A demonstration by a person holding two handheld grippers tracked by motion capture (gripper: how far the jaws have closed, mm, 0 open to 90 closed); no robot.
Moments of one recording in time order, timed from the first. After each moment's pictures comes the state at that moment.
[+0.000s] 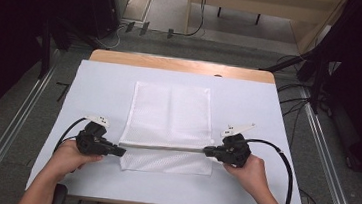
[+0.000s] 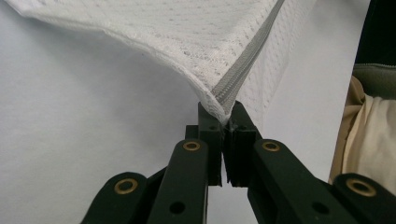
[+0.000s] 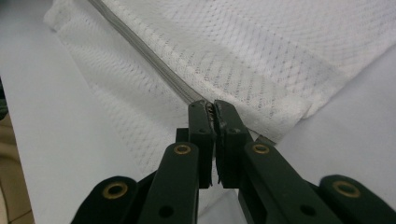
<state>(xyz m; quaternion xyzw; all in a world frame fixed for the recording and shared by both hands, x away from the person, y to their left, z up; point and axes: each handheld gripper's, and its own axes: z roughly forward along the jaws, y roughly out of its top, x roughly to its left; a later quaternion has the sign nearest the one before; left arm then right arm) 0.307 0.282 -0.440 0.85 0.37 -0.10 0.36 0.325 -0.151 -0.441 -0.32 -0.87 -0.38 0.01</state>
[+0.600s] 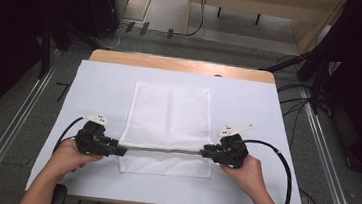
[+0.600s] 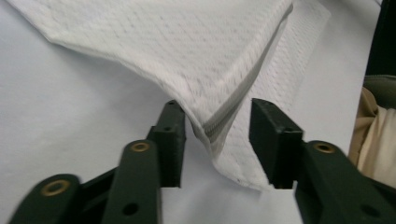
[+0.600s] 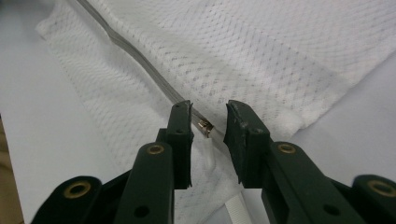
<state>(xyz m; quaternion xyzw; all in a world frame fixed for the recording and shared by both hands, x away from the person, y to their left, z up) 0.307 0.284 -0.438 0.85 0.37 -0.06 0.37 0.325 -0.145 -0.443 -0.33 -0.86 -0.39 0.00</state>
